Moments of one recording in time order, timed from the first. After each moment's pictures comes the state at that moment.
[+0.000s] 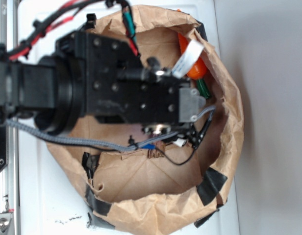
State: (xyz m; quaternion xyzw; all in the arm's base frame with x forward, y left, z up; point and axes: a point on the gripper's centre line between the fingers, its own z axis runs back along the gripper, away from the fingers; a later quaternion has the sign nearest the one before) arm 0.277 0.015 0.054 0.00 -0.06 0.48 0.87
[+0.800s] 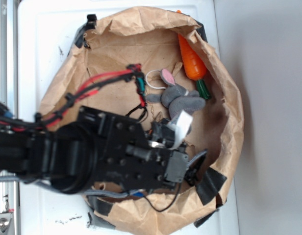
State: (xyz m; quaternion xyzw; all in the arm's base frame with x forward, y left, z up) arm 0.266 -0.032 0.018 0.01 -0.07 0.44 0.89
